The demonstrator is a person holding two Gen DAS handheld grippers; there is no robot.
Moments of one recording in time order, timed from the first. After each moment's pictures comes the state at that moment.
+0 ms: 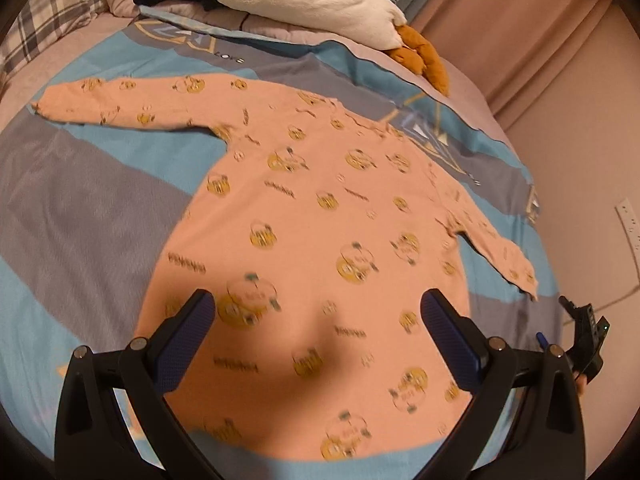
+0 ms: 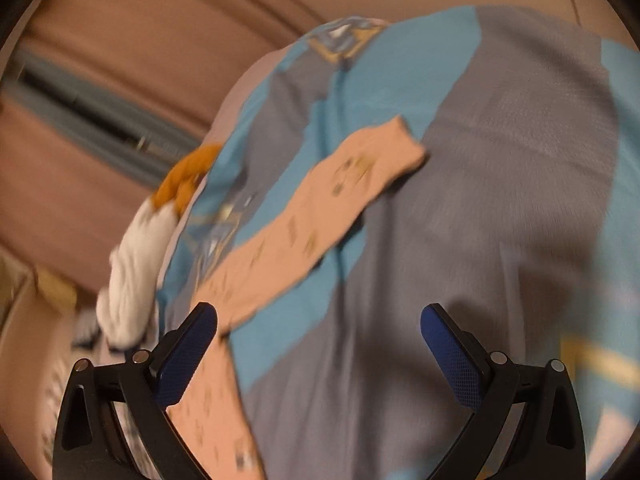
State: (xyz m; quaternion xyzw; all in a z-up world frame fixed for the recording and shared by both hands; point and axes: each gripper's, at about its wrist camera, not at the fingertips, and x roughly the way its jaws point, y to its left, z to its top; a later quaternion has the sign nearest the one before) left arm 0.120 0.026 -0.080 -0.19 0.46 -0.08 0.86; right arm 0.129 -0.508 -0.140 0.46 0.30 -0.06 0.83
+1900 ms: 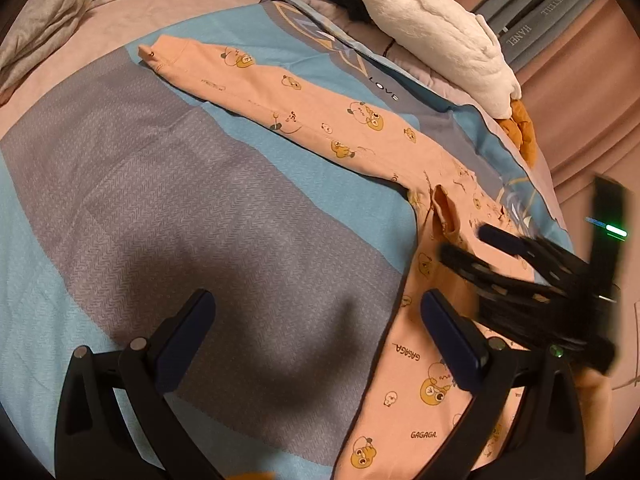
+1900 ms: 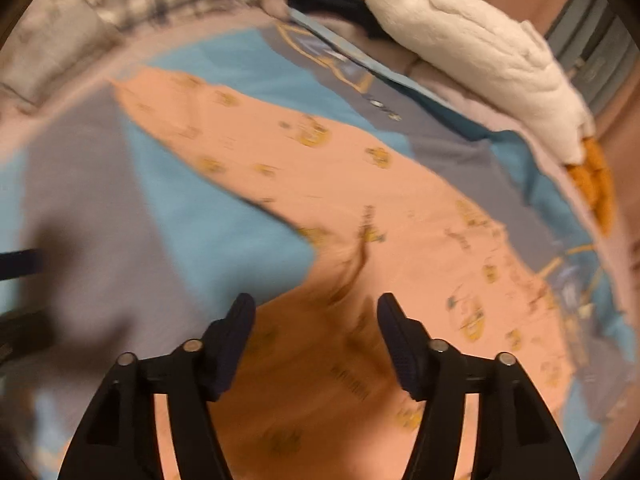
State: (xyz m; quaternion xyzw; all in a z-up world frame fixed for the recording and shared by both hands) left arm 0.134 0.201 -0.123 -0.28 0.46 0.03 0.84; right arm 0.279 0.026 -0.091 -0.27 0.41 0.28 0.82
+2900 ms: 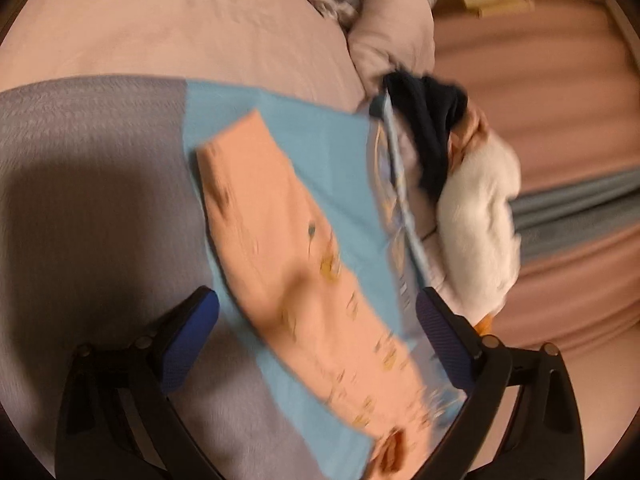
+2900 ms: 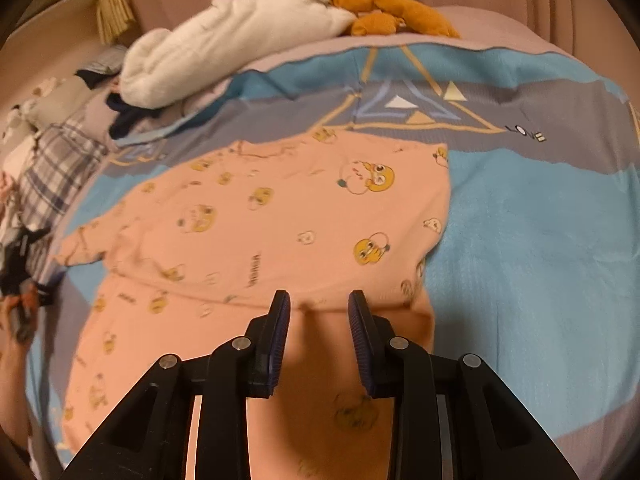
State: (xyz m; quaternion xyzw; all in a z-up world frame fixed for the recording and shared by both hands) left arm 0.221 0.378 -0.165 -0.57 0.27 0.08 0.77; right arm 0.314 -0.195 -0.124 0.06 0.42 0.14 0.90
